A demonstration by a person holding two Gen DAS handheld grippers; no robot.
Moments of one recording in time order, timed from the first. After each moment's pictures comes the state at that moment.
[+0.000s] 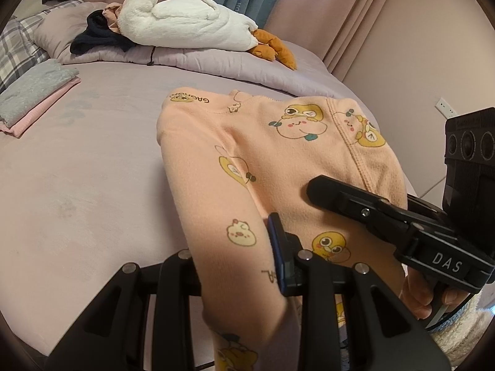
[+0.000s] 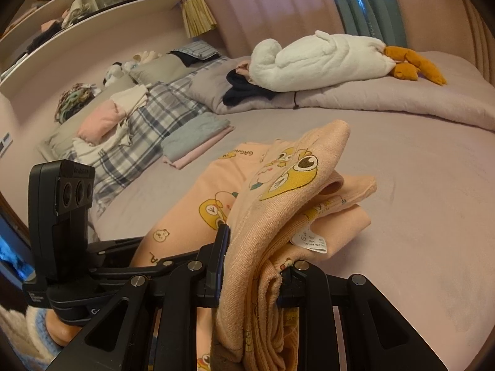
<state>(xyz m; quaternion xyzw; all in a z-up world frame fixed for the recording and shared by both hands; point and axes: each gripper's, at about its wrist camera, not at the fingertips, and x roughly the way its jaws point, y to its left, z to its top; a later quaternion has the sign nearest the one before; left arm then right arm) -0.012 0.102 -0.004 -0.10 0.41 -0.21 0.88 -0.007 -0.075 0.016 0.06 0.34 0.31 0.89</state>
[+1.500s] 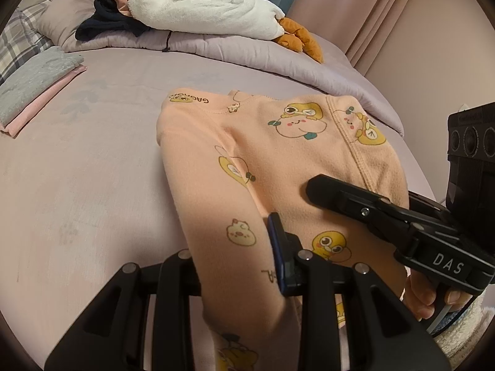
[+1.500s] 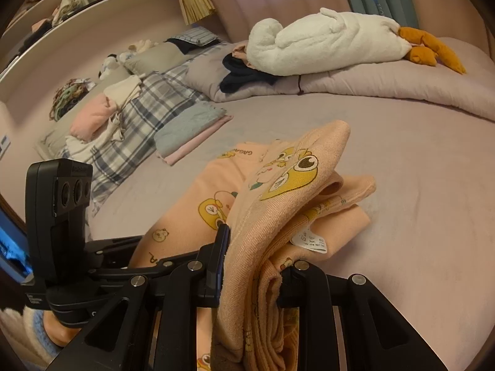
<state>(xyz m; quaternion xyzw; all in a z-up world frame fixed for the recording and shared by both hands) 0.057 0.118 -0.032 -0.10 0.45 -0.18 0.87 0.059 -0.059 -0.006 0.07 0.37 0.33 0.87</state>
